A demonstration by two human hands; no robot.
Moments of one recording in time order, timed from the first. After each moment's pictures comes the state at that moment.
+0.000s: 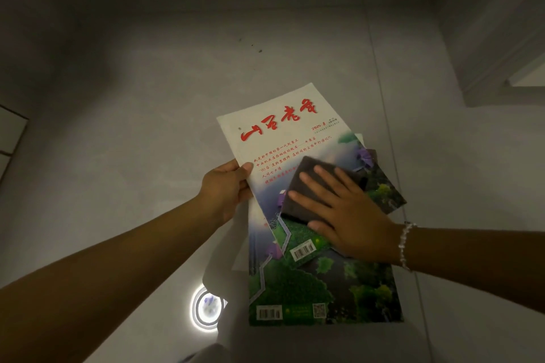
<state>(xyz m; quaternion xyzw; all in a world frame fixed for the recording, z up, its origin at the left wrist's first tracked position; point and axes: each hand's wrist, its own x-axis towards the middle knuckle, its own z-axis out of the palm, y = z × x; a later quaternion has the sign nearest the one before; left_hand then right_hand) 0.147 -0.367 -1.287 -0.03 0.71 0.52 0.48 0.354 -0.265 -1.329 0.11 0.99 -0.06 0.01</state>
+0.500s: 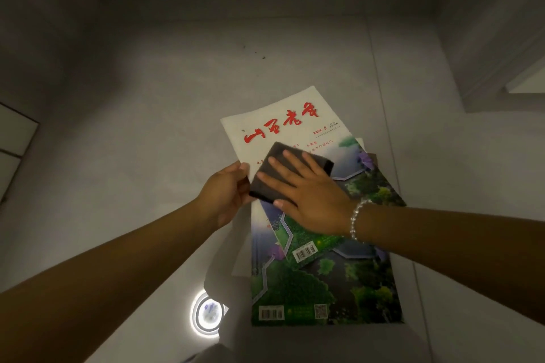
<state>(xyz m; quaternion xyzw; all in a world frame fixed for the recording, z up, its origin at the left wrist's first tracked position) 0.141 -0.374 -1.285 0.00 0.65 0.54 0.53 0.288 -0.268 -1.313 0.10 0.99 -0.10 0.07</state>
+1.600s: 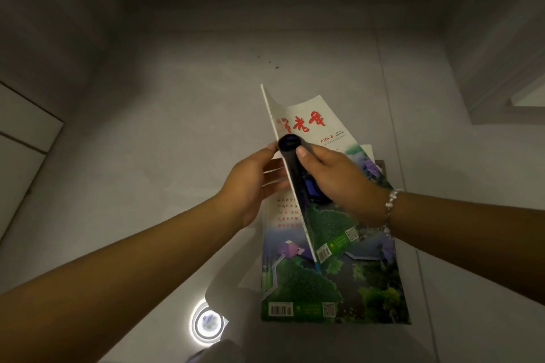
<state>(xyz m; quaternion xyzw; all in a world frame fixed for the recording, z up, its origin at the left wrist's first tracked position) 0.166 -0.368 -1.232 0.11 0.61 0.59 0.52 0.278 -0.278 -1.232 0.36 0.69 -0.62 -0.09</state>
